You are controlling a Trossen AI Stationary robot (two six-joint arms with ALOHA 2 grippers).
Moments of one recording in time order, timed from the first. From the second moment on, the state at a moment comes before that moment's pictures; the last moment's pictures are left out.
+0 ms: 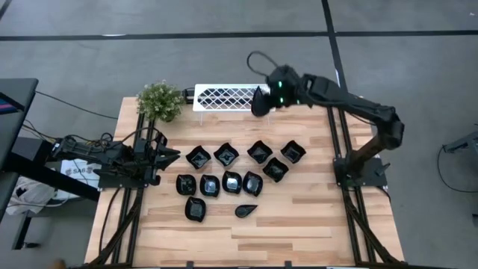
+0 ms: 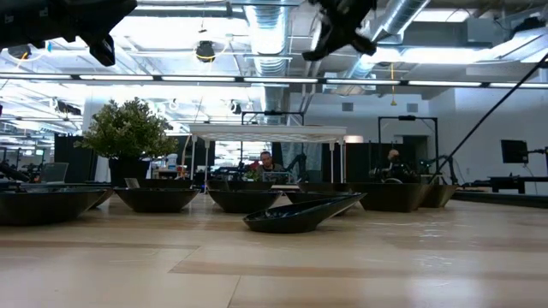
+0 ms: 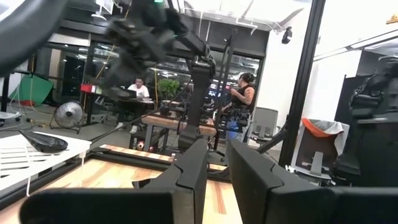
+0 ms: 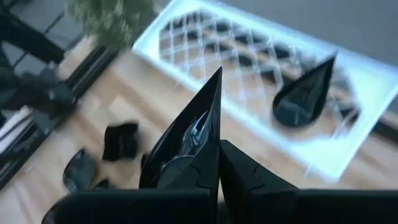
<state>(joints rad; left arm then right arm) -0.27 0.32 0.09 0.38 -0.28 -0.07 -0.42 1.51 1.63 -0.85 0.08 0.53</state>
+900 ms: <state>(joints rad) -0.27 0.32 0.09 0.39 -0.28 -0.07 -0.62 1.77 1.63 -0.76 0.04 0.52</state>
